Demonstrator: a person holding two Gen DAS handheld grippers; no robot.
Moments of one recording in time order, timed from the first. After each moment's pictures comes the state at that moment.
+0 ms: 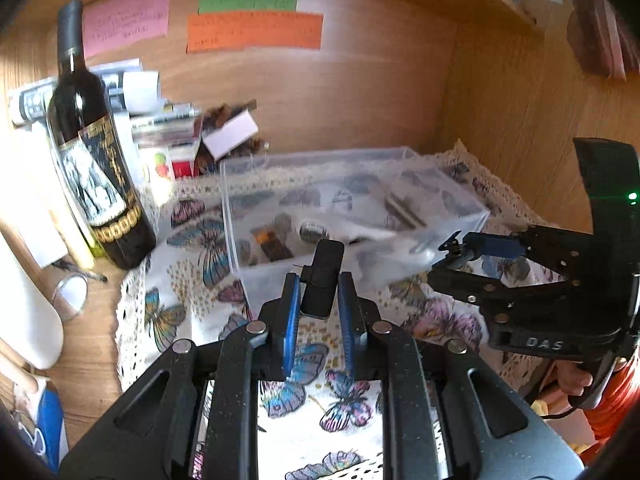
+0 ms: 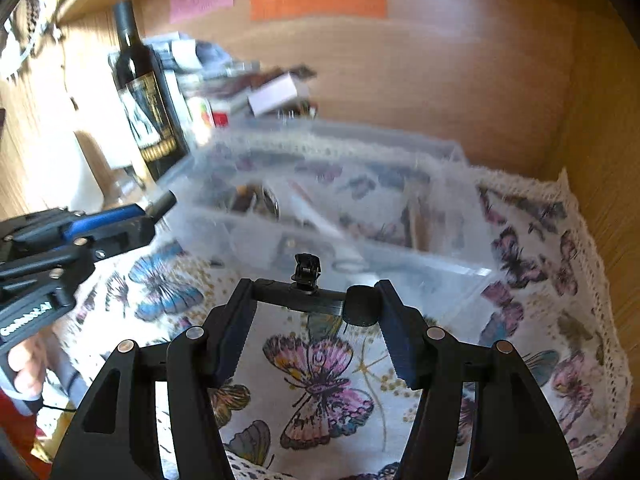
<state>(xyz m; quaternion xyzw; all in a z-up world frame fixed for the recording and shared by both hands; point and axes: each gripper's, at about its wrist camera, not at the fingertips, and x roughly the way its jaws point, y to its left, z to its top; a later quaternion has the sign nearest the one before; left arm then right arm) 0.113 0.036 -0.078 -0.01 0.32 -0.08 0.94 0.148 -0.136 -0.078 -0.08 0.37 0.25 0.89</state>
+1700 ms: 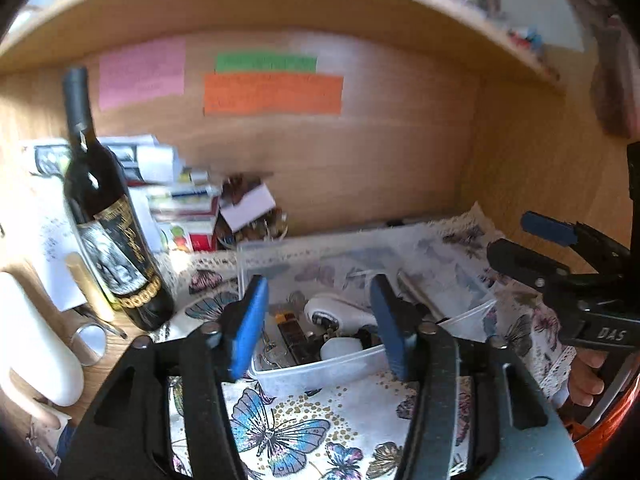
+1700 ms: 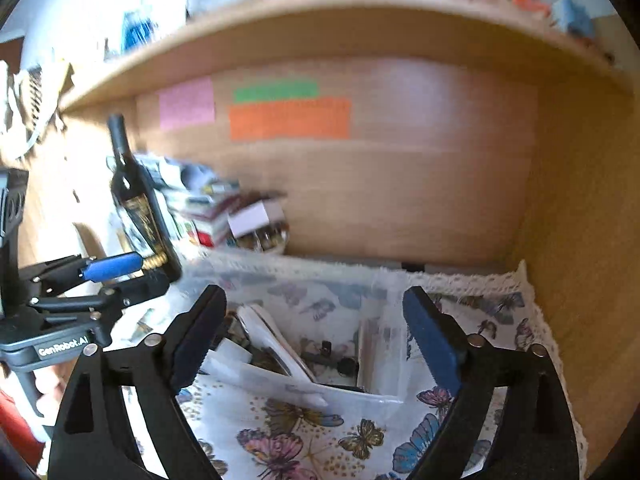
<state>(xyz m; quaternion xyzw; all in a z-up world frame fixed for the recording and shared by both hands) 0.137 0.036 -0.026 -0.03 0.26 -0.04 0.97 0.161 -0.159 -0.007 -0.04 0.23 0.24 0.94</state>
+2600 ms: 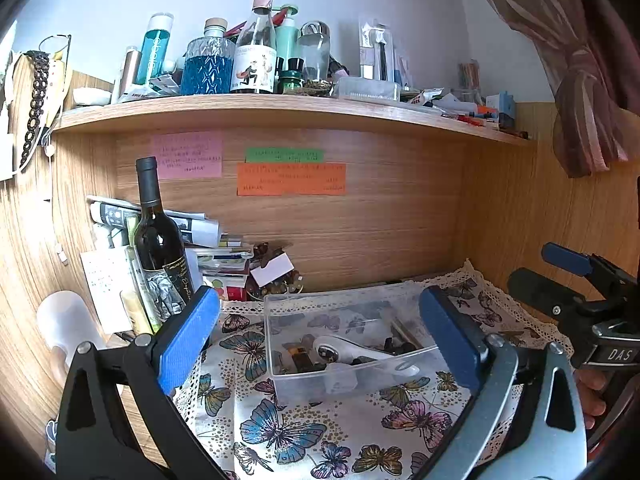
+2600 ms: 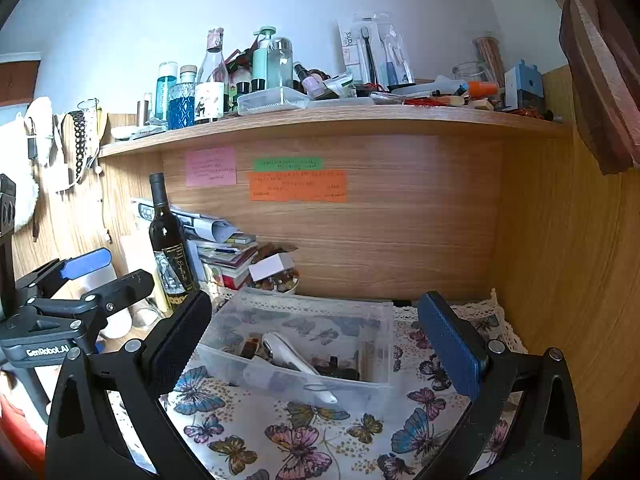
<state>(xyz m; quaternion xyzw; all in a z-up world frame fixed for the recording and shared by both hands) 0.056 0.022 0.014 -0.02 0.14 0.00 0.99 0.087 -0.182 0.022 -0.01 0.14 0.23 0.96</state>
